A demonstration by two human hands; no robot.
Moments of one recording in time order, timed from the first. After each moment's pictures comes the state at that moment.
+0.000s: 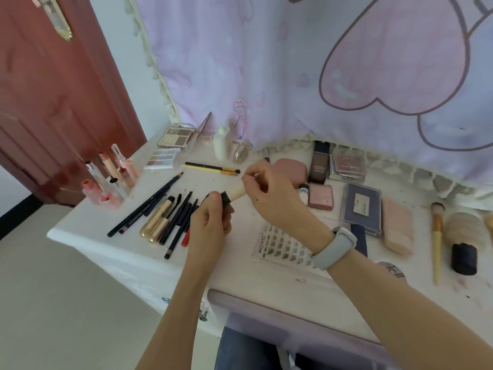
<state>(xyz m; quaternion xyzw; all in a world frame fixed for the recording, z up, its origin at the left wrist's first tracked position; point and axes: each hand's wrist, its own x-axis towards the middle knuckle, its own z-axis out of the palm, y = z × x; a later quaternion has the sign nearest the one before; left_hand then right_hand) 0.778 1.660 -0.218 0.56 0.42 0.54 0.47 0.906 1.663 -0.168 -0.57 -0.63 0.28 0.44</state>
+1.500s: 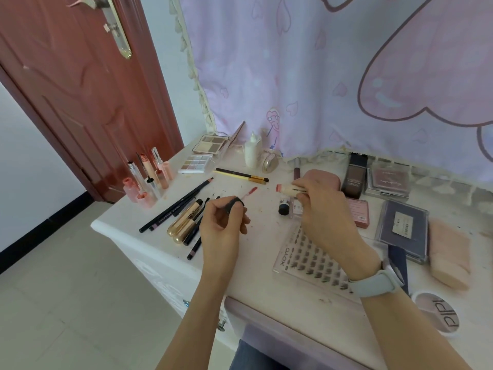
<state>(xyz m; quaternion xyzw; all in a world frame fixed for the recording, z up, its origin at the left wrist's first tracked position) 0.775 1.657 -0.225 0.47 0.44 0.65 0.41 0.939 1.667 -0.191 -0.64 -0.70 0.05 0.31</state>
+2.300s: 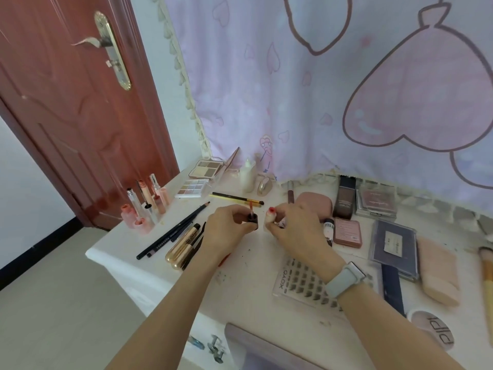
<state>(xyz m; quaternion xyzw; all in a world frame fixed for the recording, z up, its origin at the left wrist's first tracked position) 0.766 1.720 -0.202 0.68 0.58 0.33 0.30 0.919 1.694 -0.207 -0.66 -0.69 0.08 0.30</state>
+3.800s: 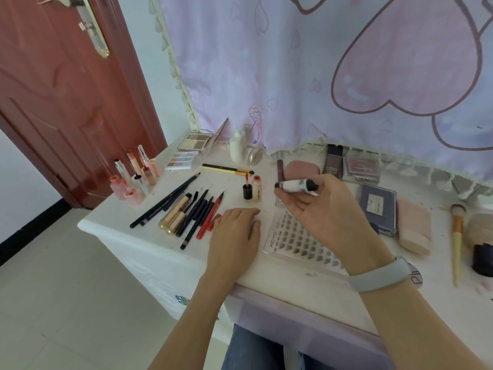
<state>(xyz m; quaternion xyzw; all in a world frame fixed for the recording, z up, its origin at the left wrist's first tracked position) 0.781 1.646 -0.243 0.79 0.51 0.31 0.11 0.936 1.623 -0.158 -0.33 -0.11 0.67 0.65</state>
